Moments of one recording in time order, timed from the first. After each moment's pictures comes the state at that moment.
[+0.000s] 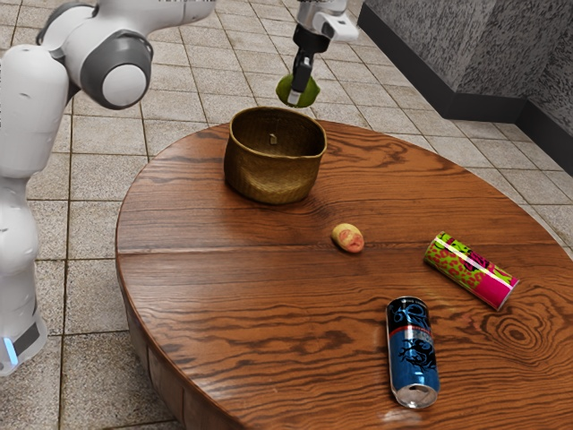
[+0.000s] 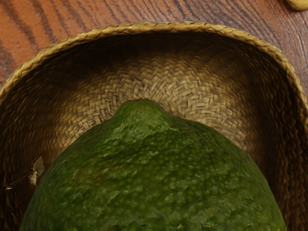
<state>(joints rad) 0.30 0.31 0.08 -1.12 0.00 1.35 0.70</state>
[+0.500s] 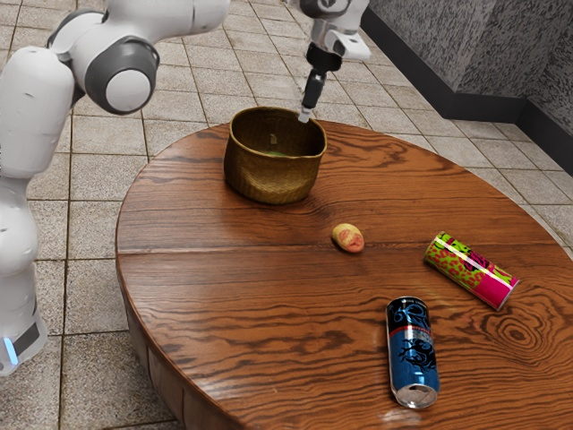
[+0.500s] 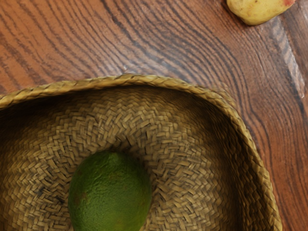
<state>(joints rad) 0.28 0.35 0.00 -1.11 -0.03 1.35 0.73</state>
